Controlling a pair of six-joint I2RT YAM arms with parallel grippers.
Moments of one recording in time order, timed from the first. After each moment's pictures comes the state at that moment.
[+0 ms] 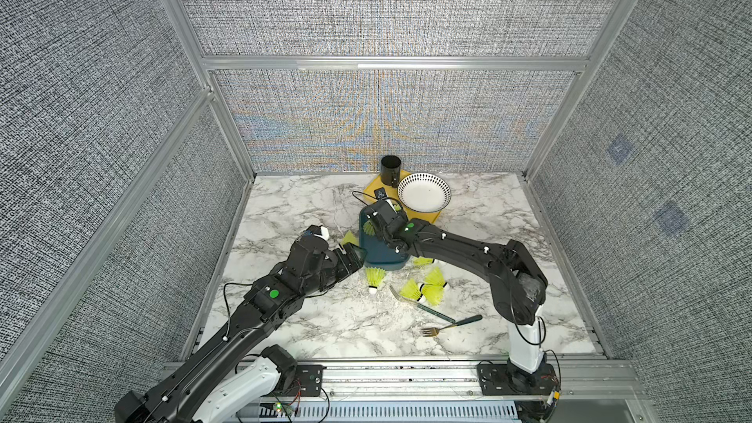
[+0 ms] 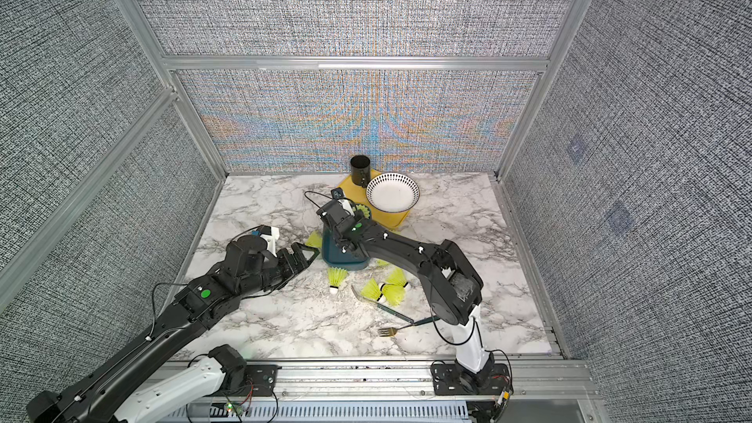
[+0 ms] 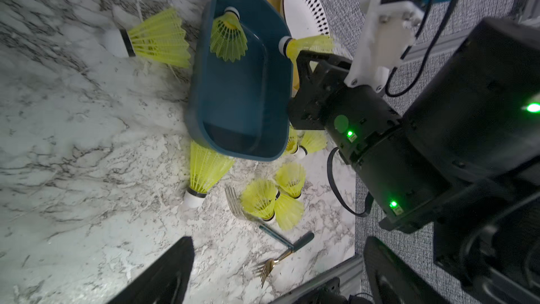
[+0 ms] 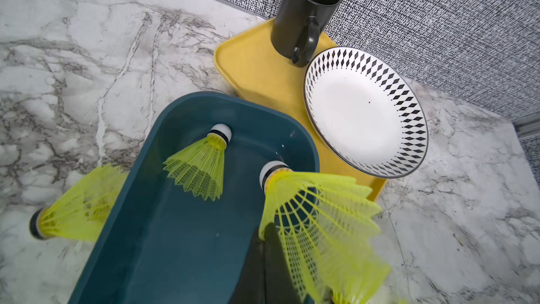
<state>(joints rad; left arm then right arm) -0.66 0.86 0.79 -0.51 0.08 -1.08 0.84 2.02 1.61 -0.39 0.61 0.27</state>
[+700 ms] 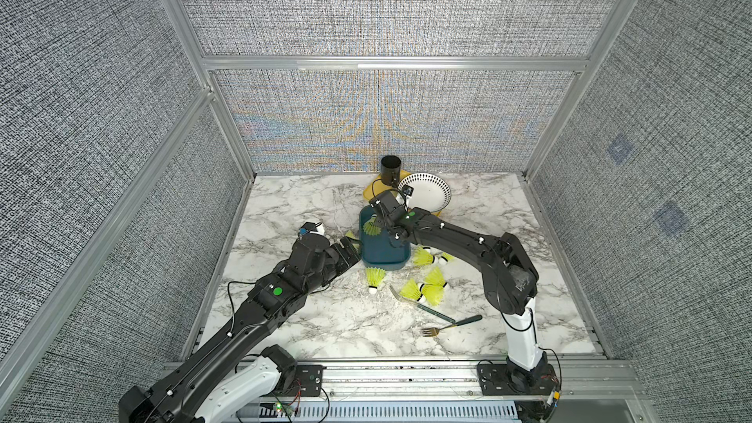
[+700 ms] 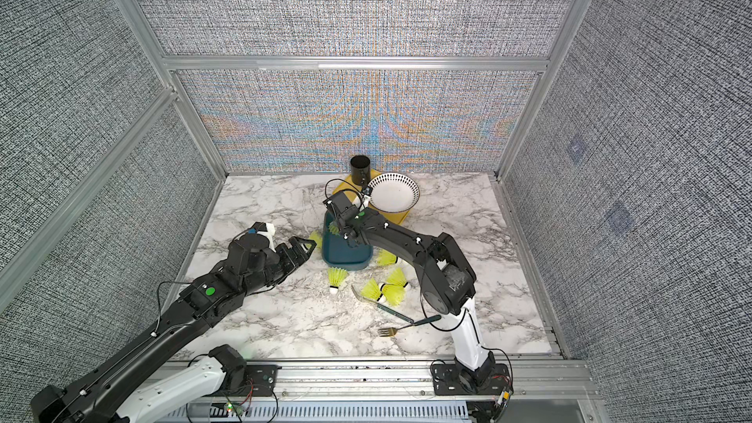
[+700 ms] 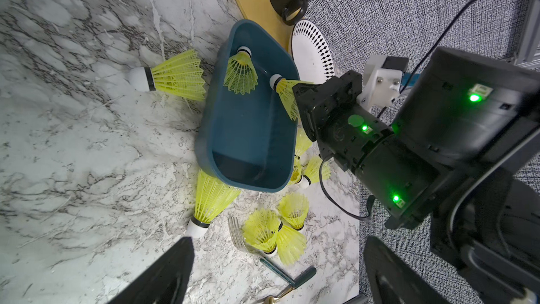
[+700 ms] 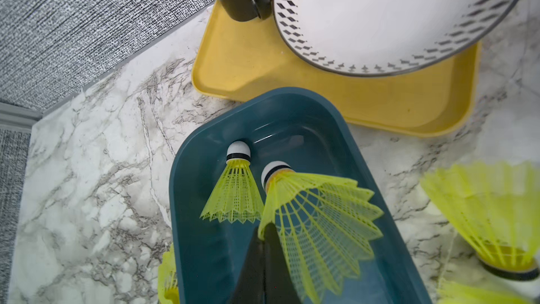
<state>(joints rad) -0.66 0.90 0.78 -0.46 0.01 -1.09 0.77 2.09 1.69 -0.48 0.46 1.08</state>
